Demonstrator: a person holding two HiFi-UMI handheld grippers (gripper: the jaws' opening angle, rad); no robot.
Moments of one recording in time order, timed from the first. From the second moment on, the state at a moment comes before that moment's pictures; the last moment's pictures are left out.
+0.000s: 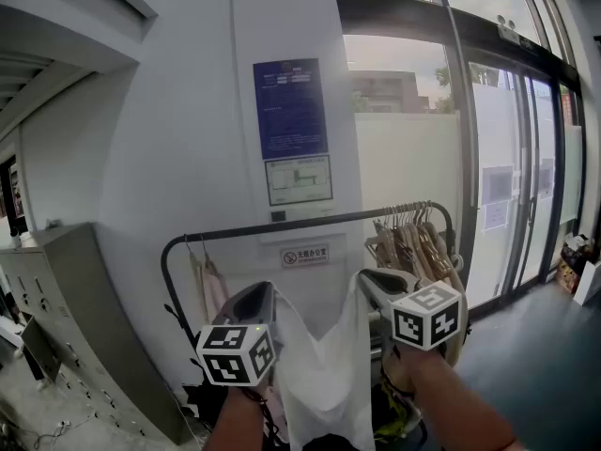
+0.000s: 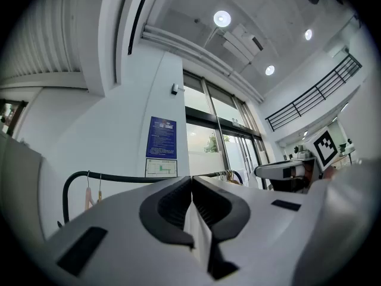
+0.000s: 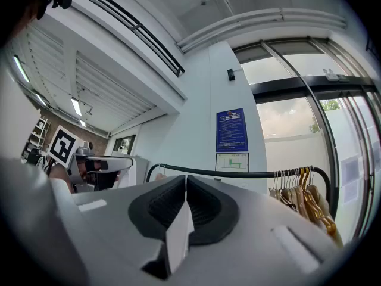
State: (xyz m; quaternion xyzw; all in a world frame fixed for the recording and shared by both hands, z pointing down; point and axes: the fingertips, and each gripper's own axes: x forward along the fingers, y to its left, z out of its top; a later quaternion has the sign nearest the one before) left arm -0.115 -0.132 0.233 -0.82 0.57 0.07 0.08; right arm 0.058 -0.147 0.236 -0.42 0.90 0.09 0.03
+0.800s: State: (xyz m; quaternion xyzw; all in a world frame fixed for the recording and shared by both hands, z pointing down) left arm -0.131 -0.160 0.227 -0.84 0.54 0.06 0.08; right arm 0.036 -0.163 0.234 -0.43 0.90 0.09 0.04
